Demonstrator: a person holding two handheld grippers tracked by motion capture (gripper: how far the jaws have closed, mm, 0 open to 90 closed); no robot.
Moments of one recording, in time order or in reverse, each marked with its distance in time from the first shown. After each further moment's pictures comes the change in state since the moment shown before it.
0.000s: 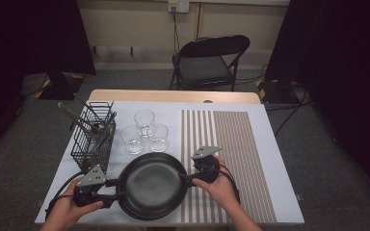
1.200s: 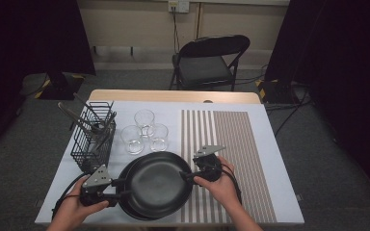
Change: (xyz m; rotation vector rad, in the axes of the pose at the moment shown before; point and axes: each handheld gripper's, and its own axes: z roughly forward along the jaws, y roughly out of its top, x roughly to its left) left arm -0.005 0.005 0.011 -0.017 0.001 0.037; right arm -0.002 0.000 -0.005 -0.004 0.010 0.078
